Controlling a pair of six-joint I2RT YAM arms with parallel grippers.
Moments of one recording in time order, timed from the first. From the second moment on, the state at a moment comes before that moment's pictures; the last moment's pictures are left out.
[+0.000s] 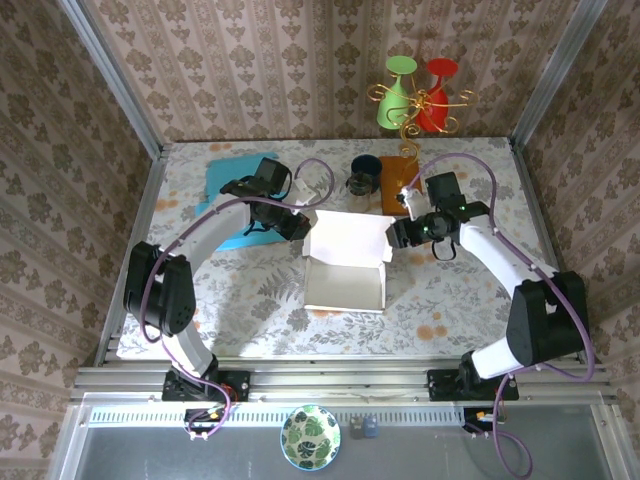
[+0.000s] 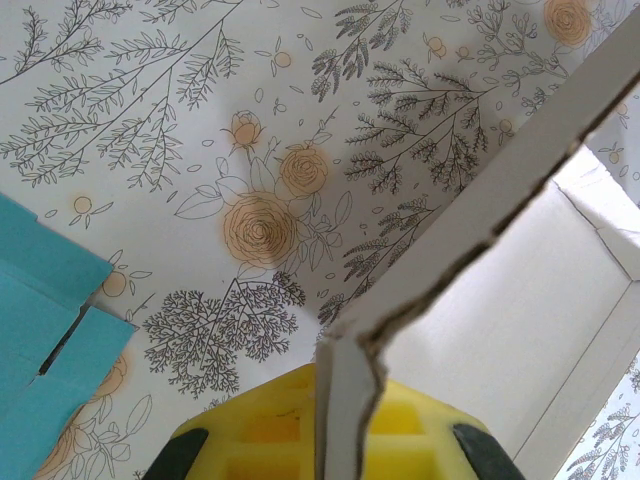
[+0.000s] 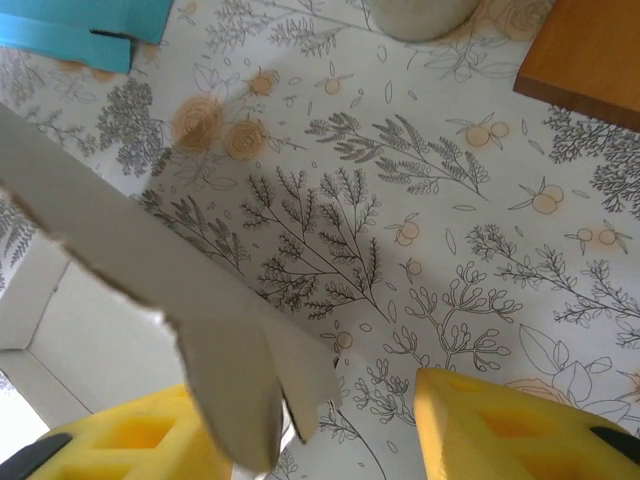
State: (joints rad) left arm -0.51 1.71 1.37 -0.77 0.41 0.24; right arm 0.20 1.48 1.07 -0.62 -0.40 -0.08
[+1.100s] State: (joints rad) left arm -0.61 1.71 1.36 -0.55 0.06 -0.41; right arm 0.50 1.56 1.29 -0.70 0.23 0.36
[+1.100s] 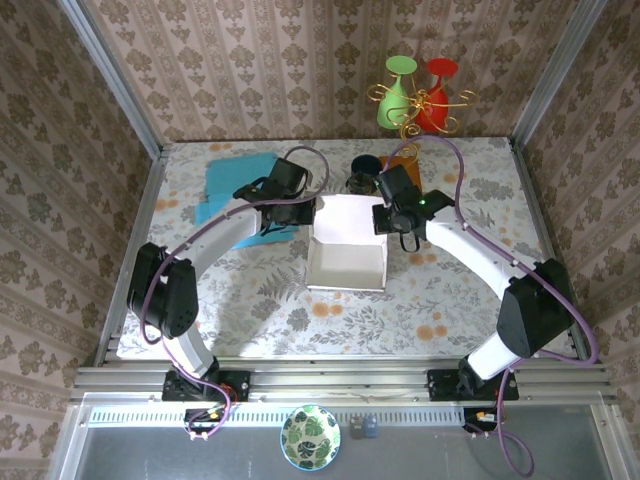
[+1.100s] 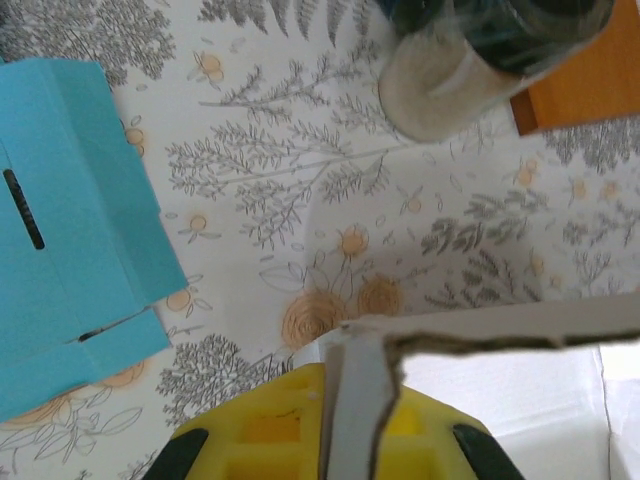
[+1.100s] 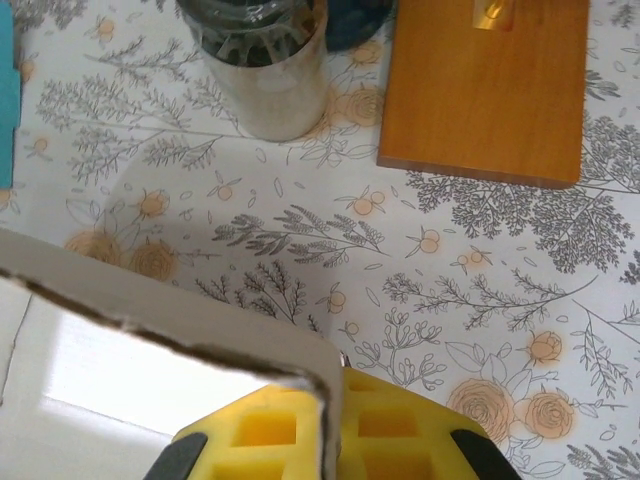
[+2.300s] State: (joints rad) left arm -0.69 1.56 0.70 0.40 0.04 -0.38; right arm 0.55 1.31 0.63 0.05 0.31 0.42
